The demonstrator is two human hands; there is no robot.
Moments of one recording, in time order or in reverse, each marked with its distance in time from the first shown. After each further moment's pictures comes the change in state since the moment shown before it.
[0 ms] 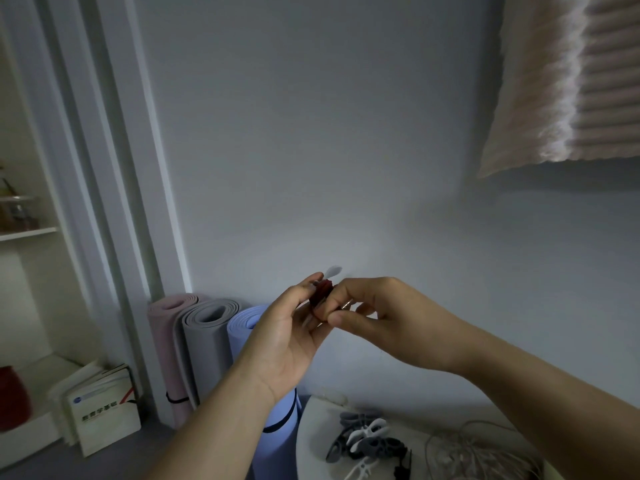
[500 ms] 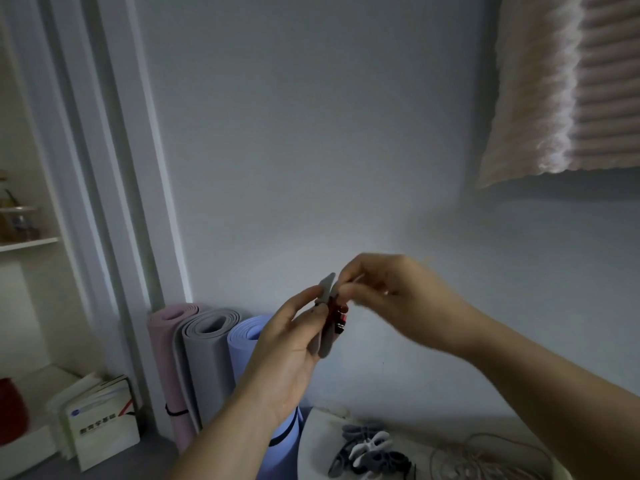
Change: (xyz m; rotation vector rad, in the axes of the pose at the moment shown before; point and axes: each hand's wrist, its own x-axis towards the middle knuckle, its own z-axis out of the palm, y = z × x) left_hand -0.003 -0.009 -0.004 0.157 -0.015 0.136; right_hand 0.012 -0.005 -0.020 -0.066 0.162 -0.005
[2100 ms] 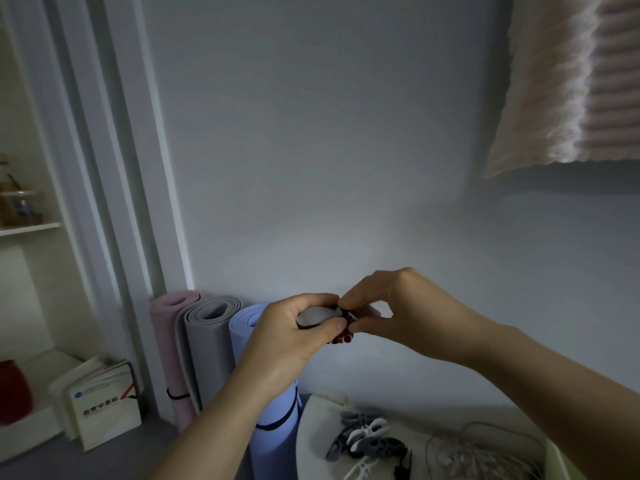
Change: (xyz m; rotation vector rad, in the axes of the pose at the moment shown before) left_hand -0.009 0.009 -0.009 0.765 -0.076 0.172; right_hand -0.013 0.014 0.007 -0.254 -0.141 -0.081
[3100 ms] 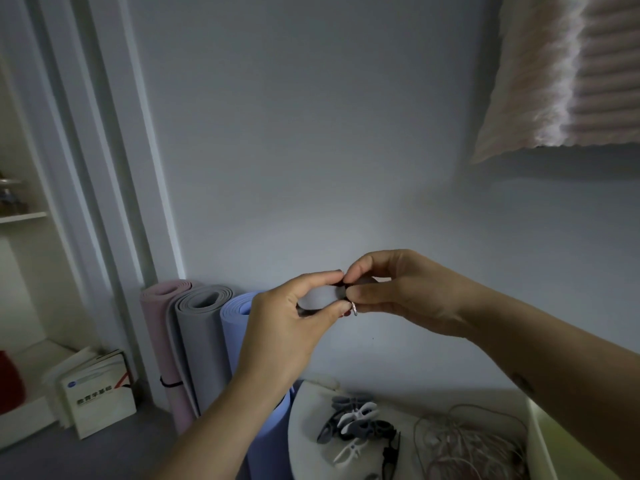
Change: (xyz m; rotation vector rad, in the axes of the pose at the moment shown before) left_hand -0.013 0.009 0.019 0.126 0.177 0.209; right_hand -0.002 0.009 -0.006 0.948 -0.043 0.435
